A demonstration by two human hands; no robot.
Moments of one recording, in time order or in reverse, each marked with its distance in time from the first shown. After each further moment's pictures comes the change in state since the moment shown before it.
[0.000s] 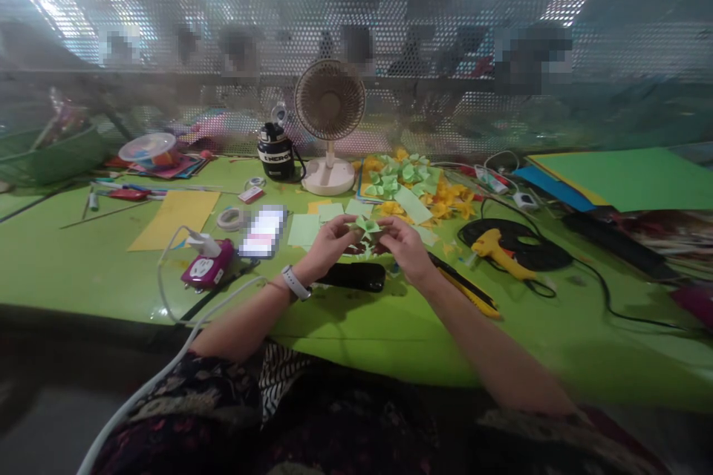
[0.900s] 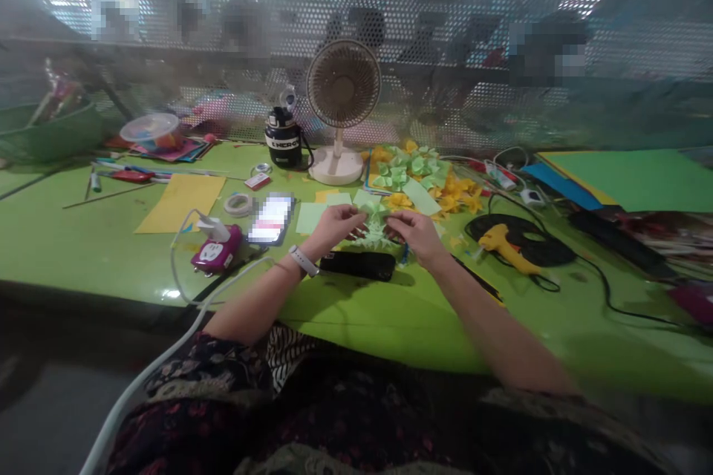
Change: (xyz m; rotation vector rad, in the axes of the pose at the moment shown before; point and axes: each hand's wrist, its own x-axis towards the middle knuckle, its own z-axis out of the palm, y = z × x) left_hand 0.012 0.010 -0.016 0.200 0.086 -0.096; right_hand 0.017 -0.003 -0.010 -0.223 0.092 0.077
